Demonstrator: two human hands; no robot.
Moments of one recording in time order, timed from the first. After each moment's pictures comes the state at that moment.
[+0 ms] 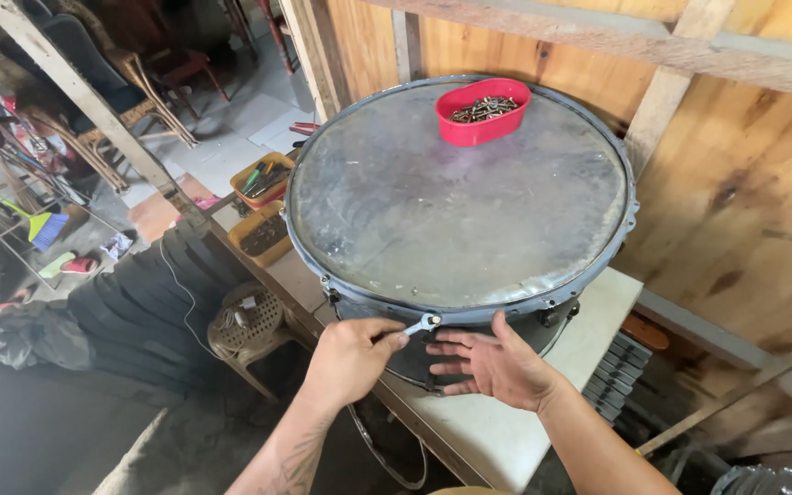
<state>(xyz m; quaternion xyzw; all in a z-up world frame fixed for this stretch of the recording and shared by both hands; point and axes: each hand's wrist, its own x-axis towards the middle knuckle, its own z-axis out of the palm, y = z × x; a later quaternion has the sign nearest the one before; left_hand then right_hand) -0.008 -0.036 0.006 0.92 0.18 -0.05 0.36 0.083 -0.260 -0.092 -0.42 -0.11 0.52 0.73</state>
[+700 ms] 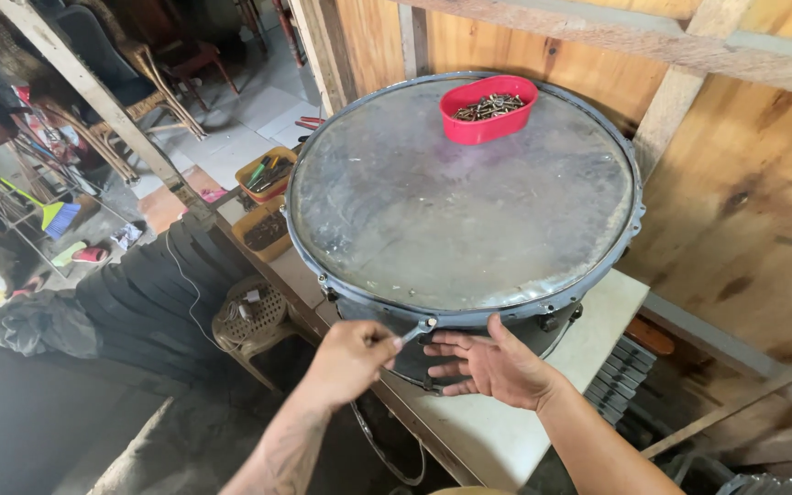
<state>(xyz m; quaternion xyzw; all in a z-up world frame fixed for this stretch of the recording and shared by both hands) -0.007 -0.035 -0.008 0.83 0.21 -0.12 0.50 0.098 -0.264 -0.102 -0.40 -0.14 0.56 0.71</state>
